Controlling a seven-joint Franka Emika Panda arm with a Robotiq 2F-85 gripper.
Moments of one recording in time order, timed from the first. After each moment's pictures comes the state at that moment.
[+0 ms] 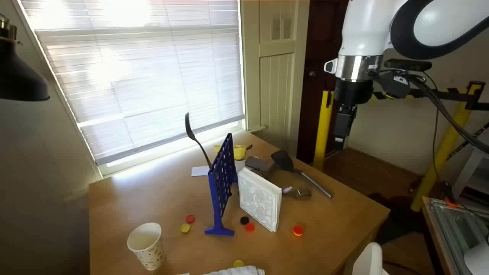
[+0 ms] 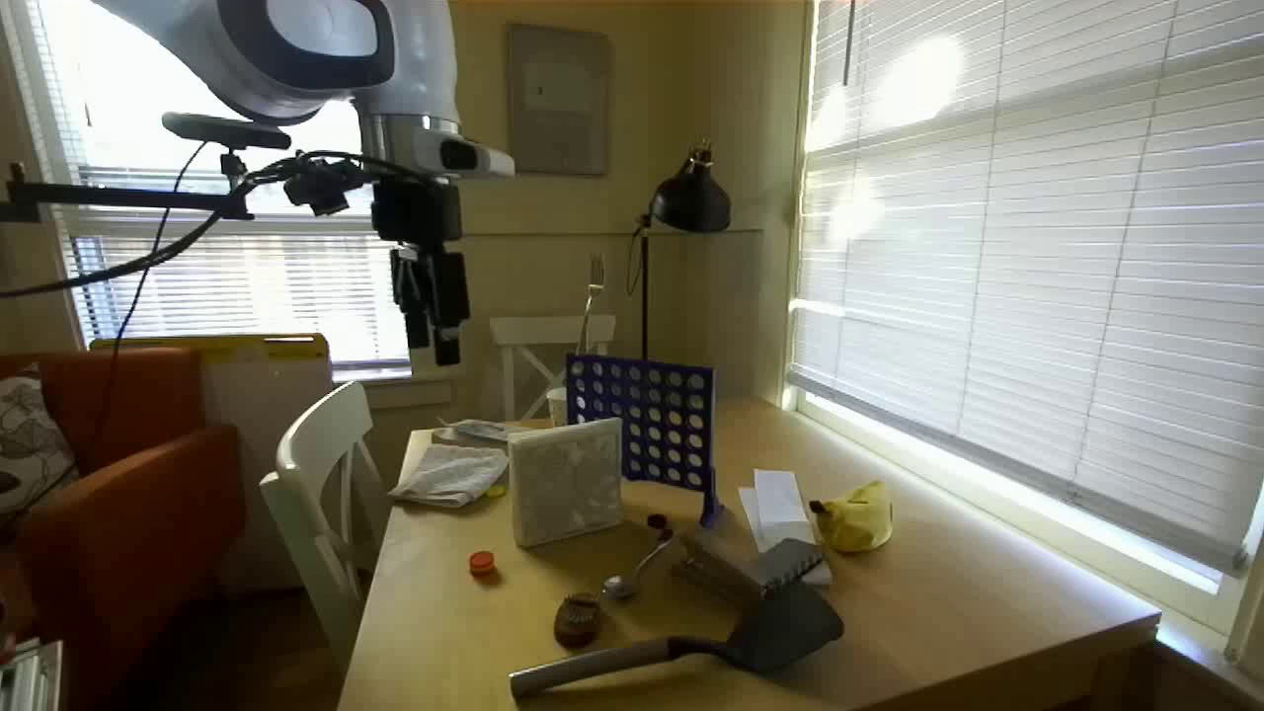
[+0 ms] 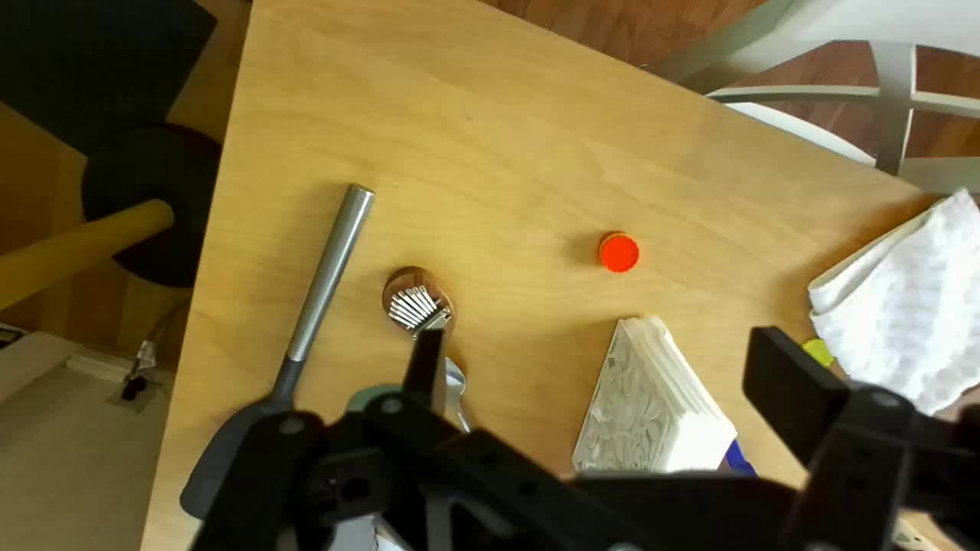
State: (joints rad) arm -0.04 -0.45 0.00 -2.47 -0.01 2.05 0.11
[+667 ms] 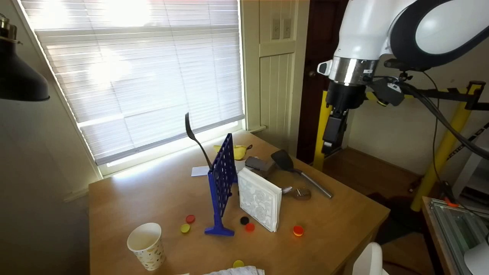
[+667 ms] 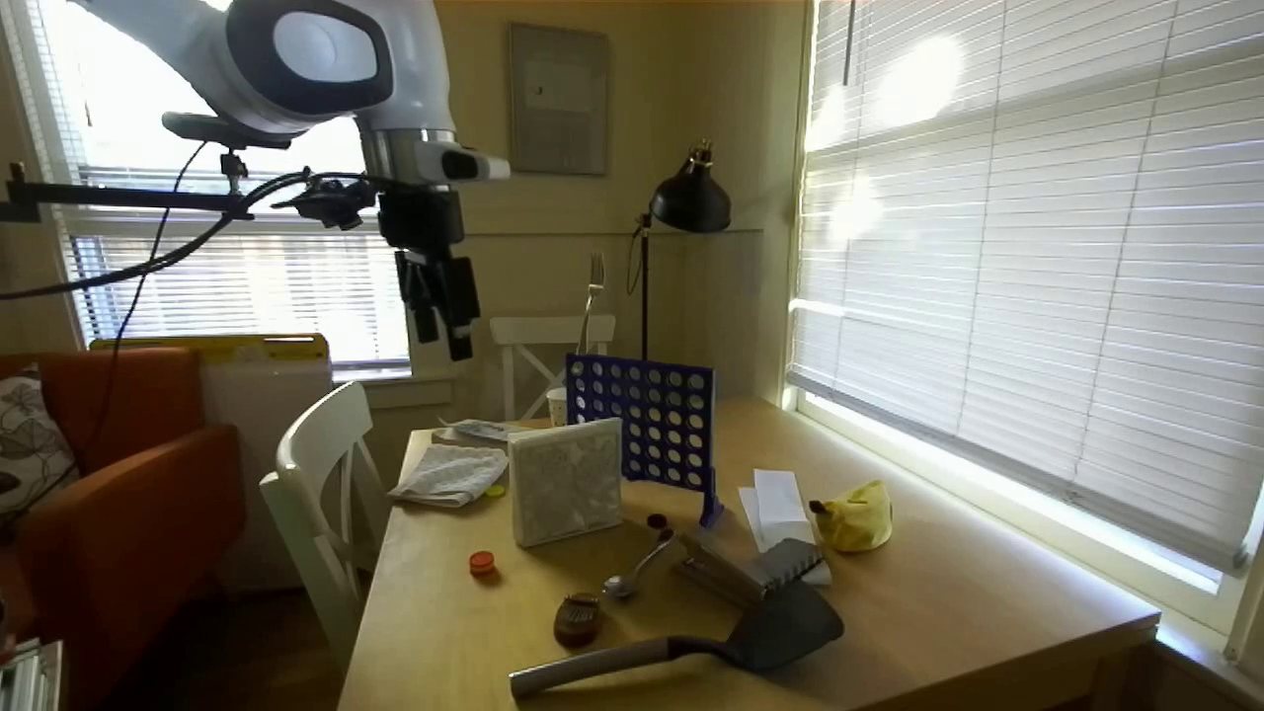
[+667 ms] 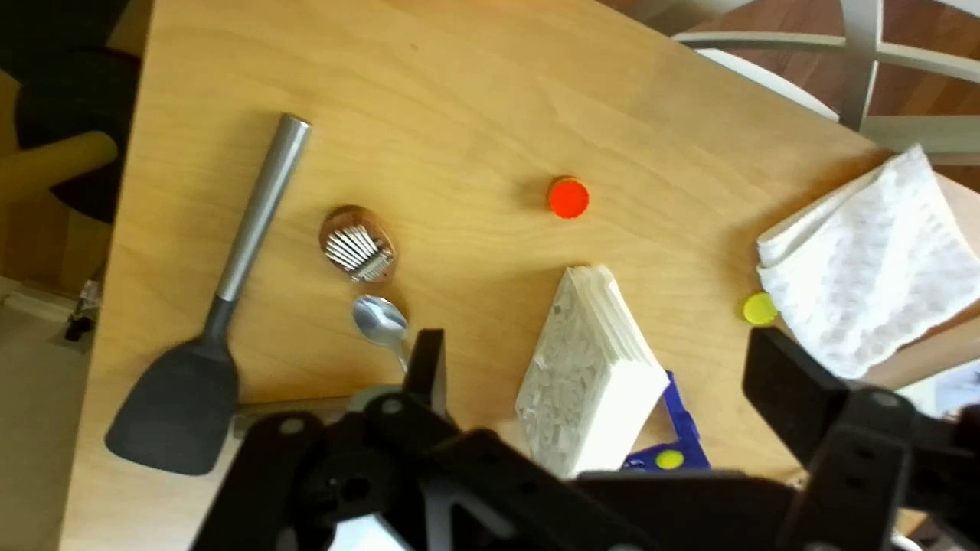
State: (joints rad) arm 0.01 -0.42 0.01 -2.48 0.03 2.18 0.11
